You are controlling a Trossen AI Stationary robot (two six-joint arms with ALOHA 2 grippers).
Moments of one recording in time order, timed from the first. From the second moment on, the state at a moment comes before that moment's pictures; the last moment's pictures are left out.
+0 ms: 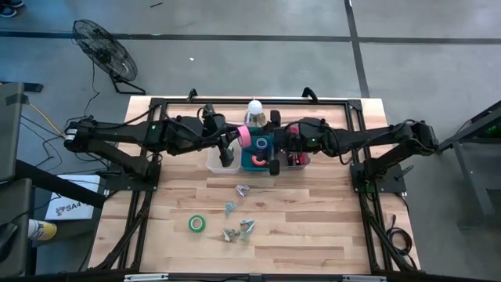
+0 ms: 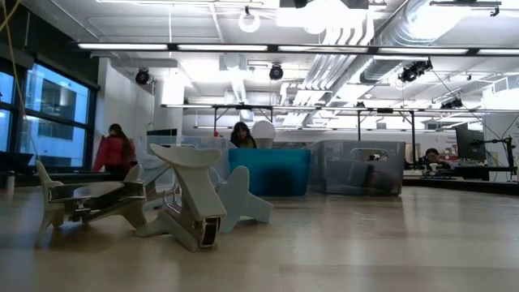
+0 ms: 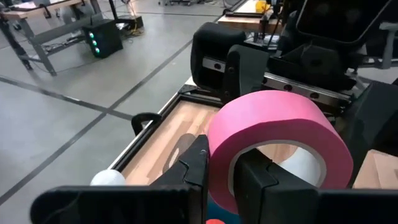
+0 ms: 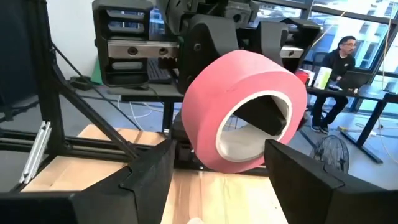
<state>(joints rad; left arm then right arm) -0.08 1.28 1.35 -0.34 -0.51 -0.10 0.02 1.44 1.12 0.31 0.01 -0.14</state>
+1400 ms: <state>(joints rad) -0.08 1.28 1.35 -0.34 -0.50 -0.10 0.01 1.37 1.12 0.22 0.02 -0.11</state>
